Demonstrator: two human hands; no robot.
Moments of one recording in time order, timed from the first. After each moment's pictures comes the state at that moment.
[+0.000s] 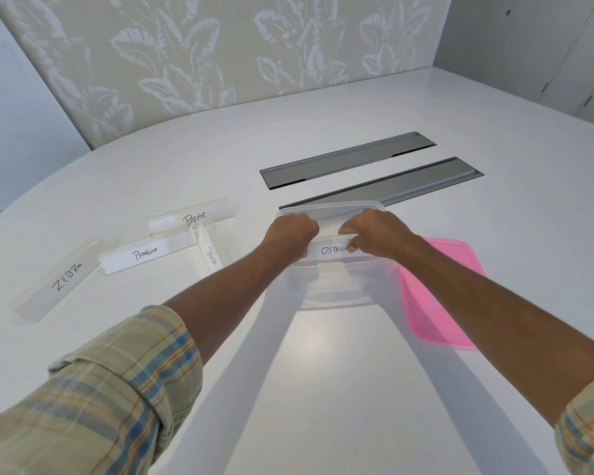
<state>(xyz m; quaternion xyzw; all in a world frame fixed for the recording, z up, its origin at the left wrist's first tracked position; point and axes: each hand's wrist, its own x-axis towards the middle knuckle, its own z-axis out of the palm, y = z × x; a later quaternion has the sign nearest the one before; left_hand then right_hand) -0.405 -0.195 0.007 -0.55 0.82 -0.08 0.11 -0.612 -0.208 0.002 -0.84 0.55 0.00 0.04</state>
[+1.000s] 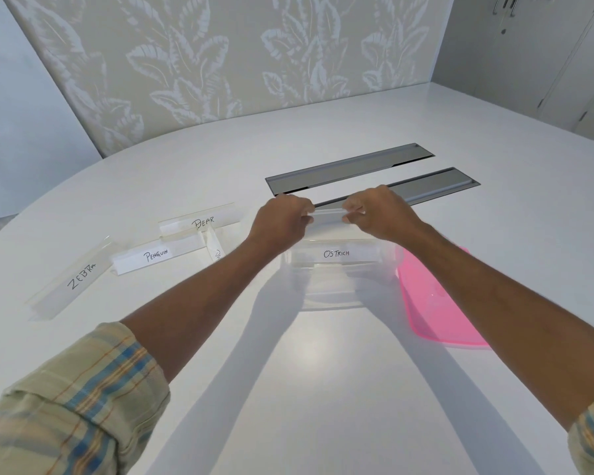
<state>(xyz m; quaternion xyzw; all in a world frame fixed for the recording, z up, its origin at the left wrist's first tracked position) -0.375 -0.179 0.045 -0.58 0.79 0.00 -0.18 -0.606 -0.192 0.058 -0.80 0.57 -0.17 0.07</state>
